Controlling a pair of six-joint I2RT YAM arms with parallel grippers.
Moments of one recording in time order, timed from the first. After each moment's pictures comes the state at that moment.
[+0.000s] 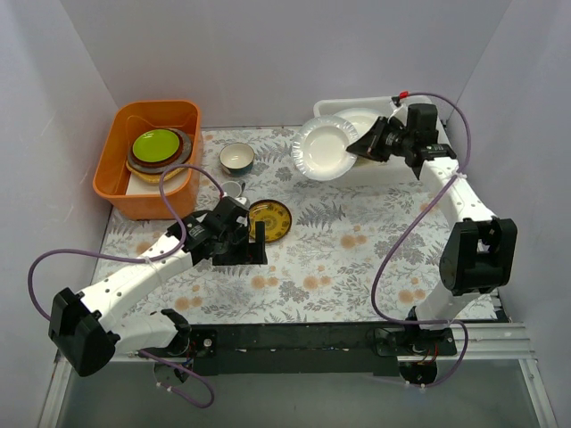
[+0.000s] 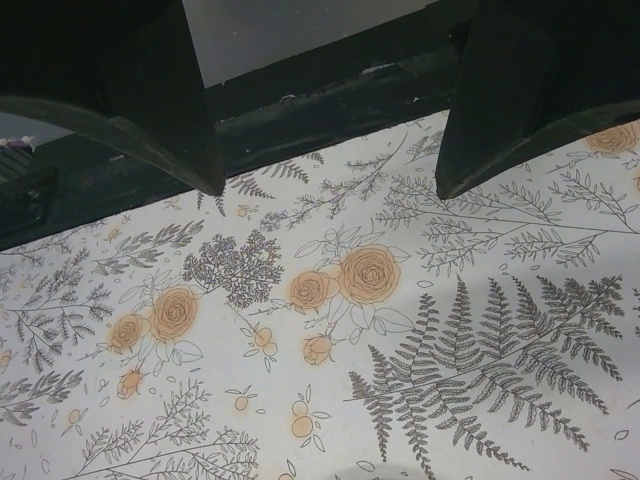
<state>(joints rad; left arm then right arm) -0.73 1.15 0.95 -0.84 0.00 -0.68 0.13 1.64 1.39 -0.26 -0.64 0.61</state>
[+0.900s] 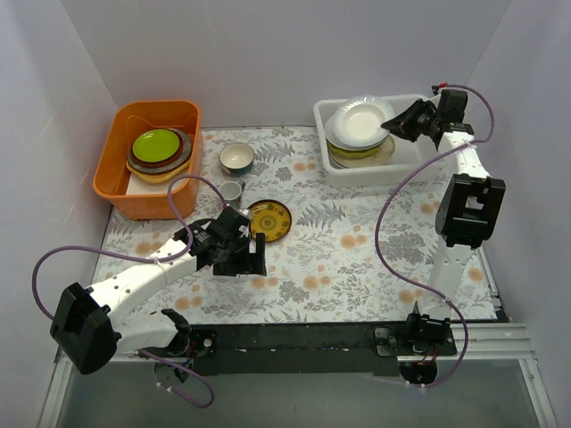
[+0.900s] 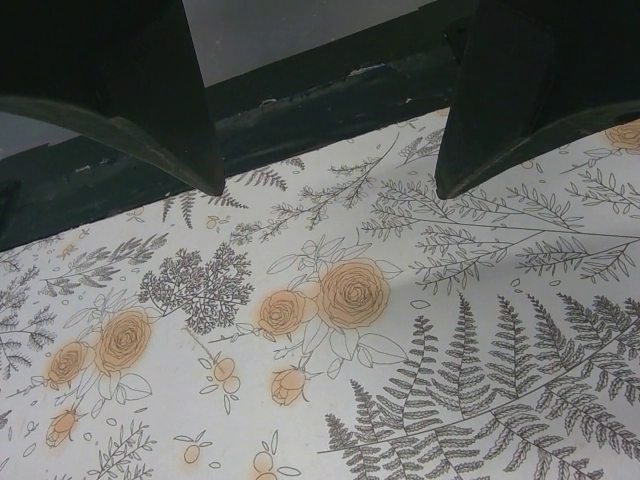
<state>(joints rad) -0.73 1.17 0.84 -0.78 0.05 -0.68 -0.12 2.13 1.87 -0.29 -0.69 0.73</state>
